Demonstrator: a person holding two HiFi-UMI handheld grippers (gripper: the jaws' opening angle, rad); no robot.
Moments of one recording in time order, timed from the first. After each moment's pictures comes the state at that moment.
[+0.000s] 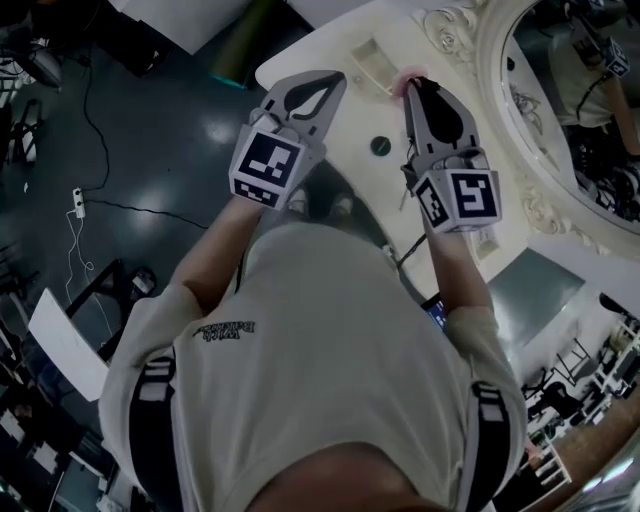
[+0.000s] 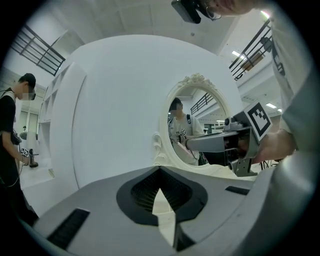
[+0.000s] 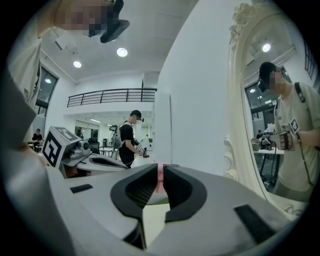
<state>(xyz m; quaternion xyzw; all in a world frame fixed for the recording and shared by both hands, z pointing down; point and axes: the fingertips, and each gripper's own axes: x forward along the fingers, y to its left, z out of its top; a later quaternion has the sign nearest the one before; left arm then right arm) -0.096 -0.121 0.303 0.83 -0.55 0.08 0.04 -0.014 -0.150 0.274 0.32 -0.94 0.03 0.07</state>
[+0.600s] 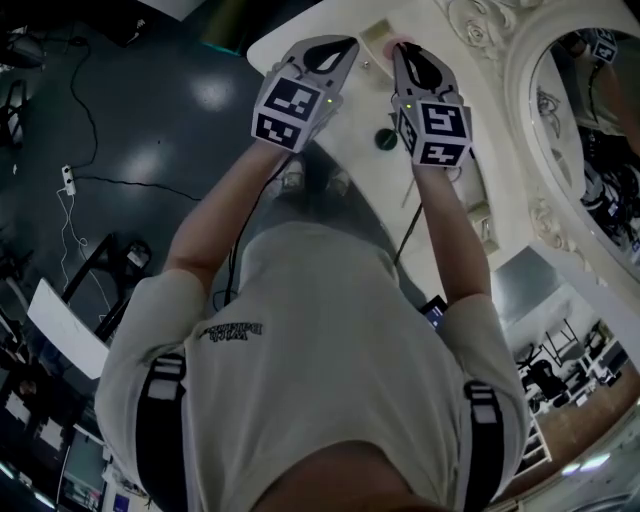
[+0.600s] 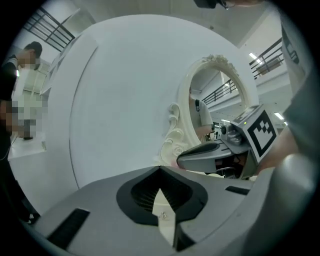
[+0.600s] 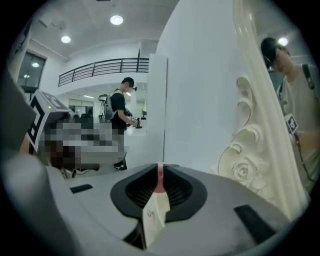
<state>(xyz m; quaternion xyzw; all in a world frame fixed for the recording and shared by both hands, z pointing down) -0.115 -0.221 0.428 0.82 -0.55 0.10 0.14 -0.055 -0.254 0.434 0.34 -0.91 0.06 0.22</state>
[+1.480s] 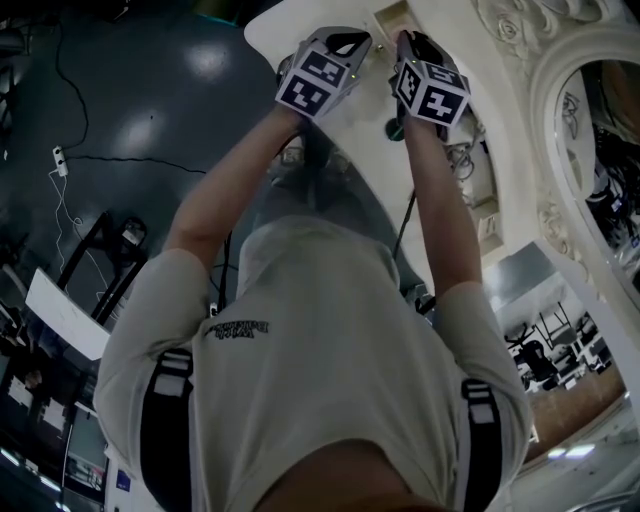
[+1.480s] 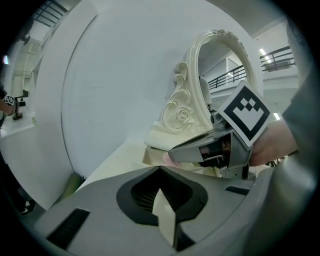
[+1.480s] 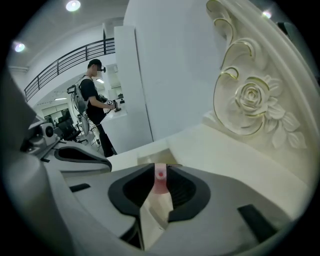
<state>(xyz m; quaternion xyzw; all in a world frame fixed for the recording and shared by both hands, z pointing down) -0.104 -0.240 0.559 0.82 -0.50 0.17 0.22 -0.047 -0.291 0.571 0.41 -0.84 0.21 0.30</state>
